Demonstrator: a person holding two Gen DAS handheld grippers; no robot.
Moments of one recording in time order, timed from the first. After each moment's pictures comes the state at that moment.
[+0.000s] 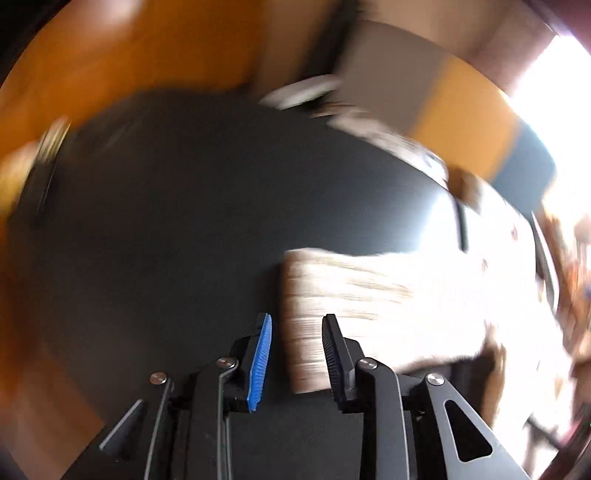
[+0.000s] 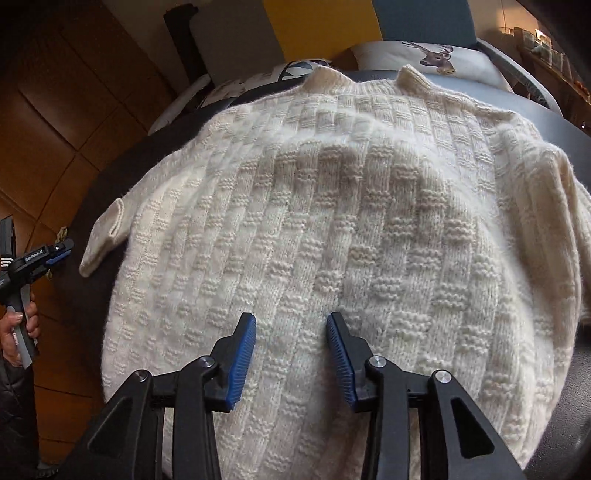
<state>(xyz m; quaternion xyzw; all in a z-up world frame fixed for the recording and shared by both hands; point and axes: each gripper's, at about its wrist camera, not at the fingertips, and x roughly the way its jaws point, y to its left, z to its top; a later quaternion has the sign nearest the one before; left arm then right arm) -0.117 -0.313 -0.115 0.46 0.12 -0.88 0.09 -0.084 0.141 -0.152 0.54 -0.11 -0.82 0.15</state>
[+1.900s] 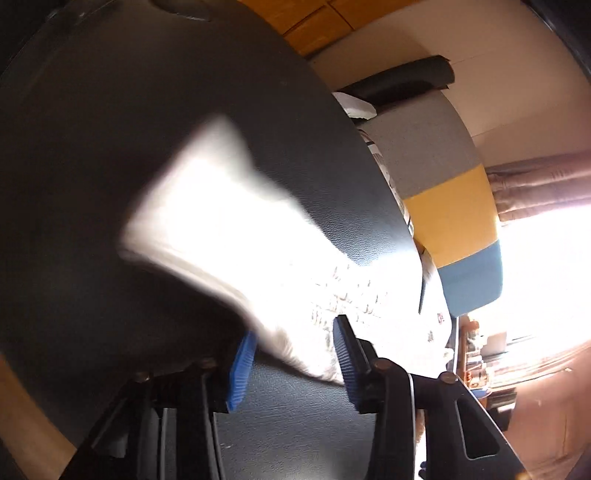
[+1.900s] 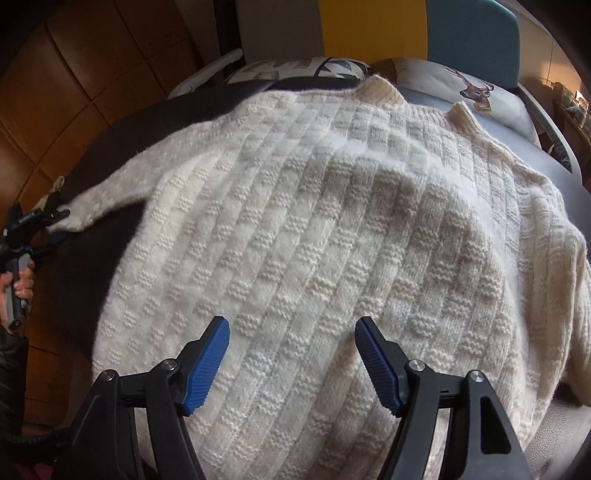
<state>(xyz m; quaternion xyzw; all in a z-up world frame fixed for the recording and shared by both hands) -0.029 -0.446 -0.184 0.38 0.50 -0.78 0.05 -0.099 0.105 -0.129 0.53 -0.01 -0.83 0.20</state>
